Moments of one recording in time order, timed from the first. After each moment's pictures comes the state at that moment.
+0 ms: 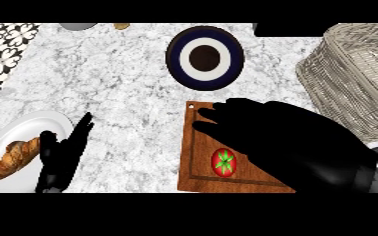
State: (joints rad) left arm 0.10 0.30 -0.11 -1.48 0.16 0.11 0.22; right arm -0.75 -0.60 0.54 -2.06 -0.12 0.72 0.77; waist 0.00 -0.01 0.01
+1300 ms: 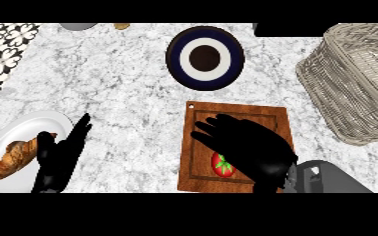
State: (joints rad) left arm 0.12 0.29 -0.08 -1.50 0.14 0.07 0.24; right arm -0.48 -0.47 0.70 -1.87 0.46 0.61 0.40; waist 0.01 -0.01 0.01
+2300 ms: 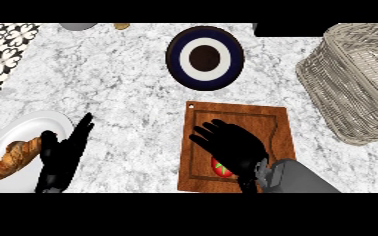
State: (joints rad) left arm 0.11 0.25 -0.06 -1.49 0.11 0.06 0.24; right arm -0.44 -0.36 0.78 -1.64 0.70 0.56 0.28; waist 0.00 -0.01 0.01
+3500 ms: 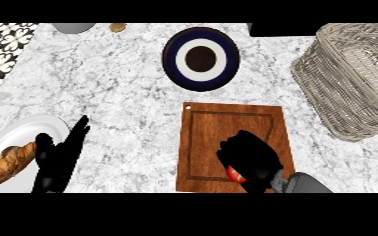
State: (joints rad) left arm 0.13 0.24 -0.02 -1.50 0.09 0.04 0.25; right arm -0.30 -0.43 0.78 -1.62 0.94 0.35 0.11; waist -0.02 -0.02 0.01
